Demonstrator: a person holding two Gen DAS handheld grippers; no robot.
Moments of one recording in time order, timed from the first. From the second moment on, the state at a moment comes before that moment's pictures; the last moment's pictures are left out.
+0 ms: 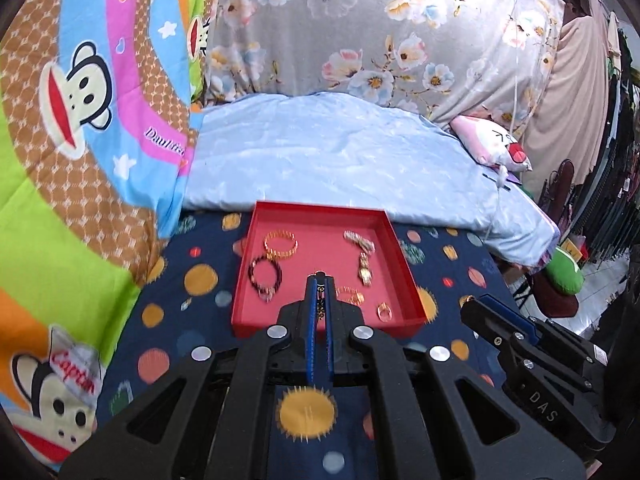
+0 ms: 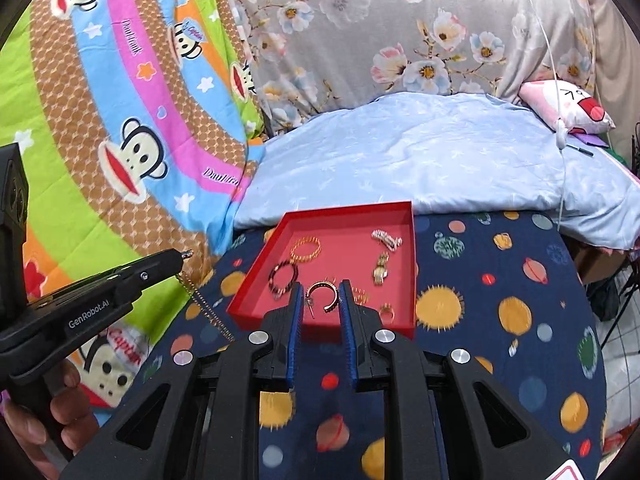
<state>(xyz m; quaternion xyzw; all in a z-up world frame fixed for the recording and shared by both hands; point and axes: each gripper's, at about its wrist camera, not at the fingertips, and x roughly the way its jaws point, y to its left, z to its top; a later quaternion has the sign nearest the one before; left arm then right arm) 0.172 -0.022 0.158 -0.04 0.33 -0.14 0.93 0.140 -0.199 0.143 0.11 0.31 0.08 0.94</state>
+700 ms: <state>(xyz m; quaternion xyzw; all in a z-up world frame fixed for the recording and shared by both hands) 0.314 -0.057 0.139 -0.03 0.34 -0.13 0.93 0.298 -0.206 0.089 0.13 0.37 0.09 0.92</state>
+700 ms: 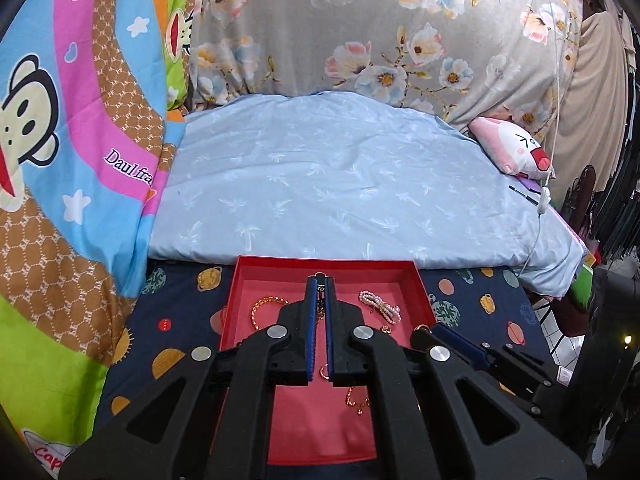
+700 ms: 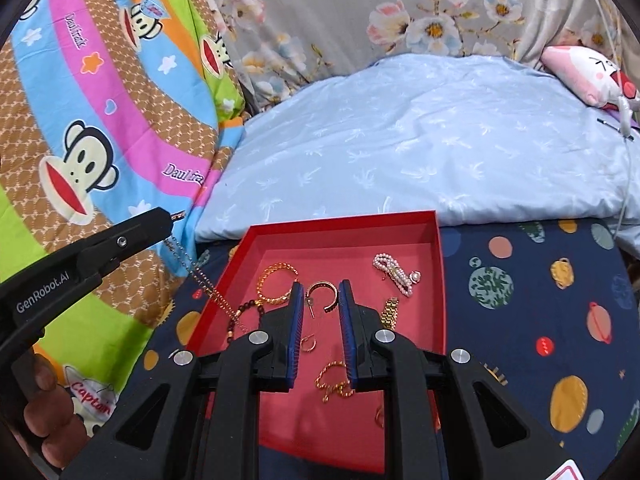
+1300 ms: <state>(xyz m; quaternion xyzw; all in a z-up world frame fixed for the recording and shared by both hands) 0.338 -0.051 0.107 -0.03 0.36 -0.09 0.93 0.316 -0.202 0.071 0.12 0.37 0.09 0.91</state>
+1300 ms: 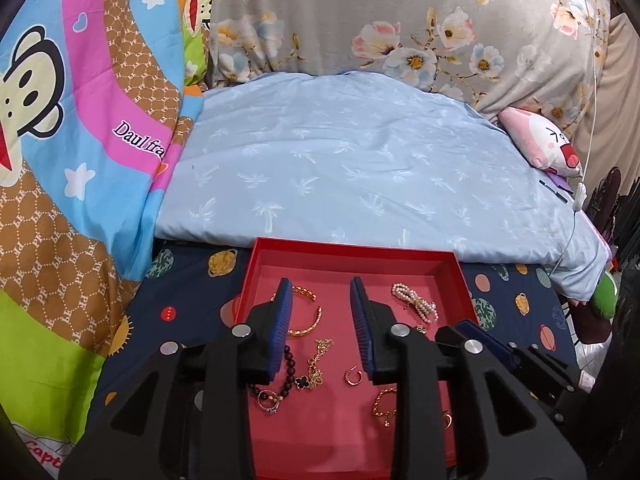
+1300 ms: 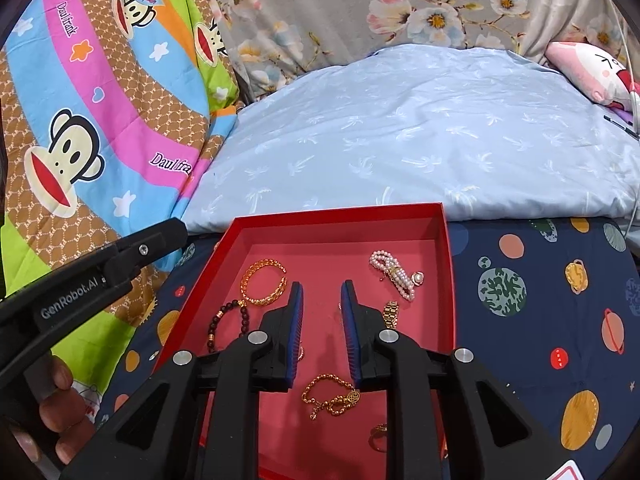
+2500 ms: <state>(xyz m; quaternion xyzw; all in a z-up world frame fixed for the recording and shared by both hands) 0.231 -0.045 0.116 0.00 0.36 -0.03 0.93 0.199 -0.189 0.100 0.10 0.36 0.03 0.93</state>
